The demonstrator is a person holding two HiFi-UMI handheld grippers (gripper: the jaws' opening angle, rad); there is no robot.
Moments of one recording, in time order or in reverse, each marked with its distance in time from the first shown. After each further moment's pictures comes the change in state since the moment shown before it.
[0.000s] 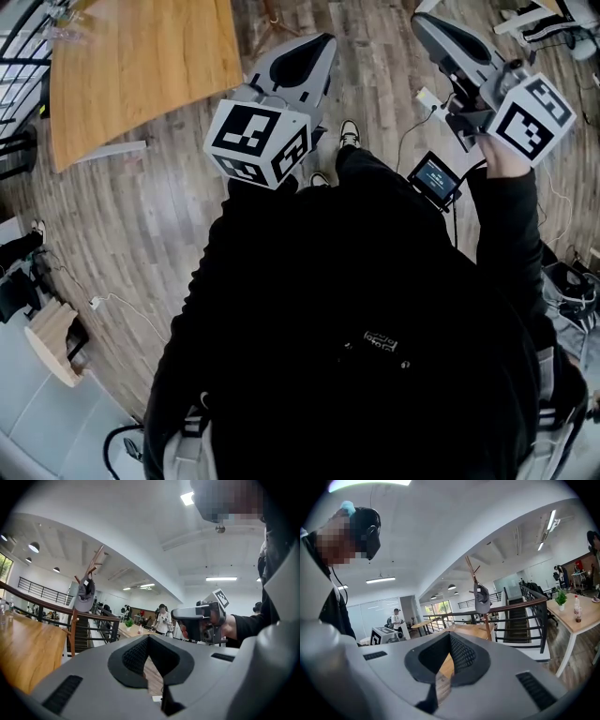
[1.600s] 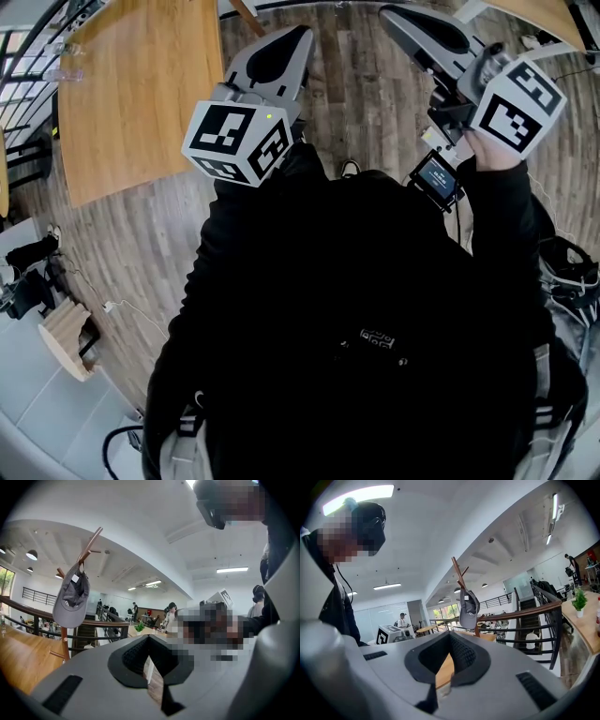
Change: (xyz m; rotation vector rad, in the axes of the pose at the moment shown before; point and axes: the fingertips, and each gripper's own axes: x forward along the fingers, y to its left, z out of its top) left arm 0.193 0.120 0.055 0.059 0.016 0.097; right arm 0.094 -0.181 0.082 -0.012 -0.034 0.151
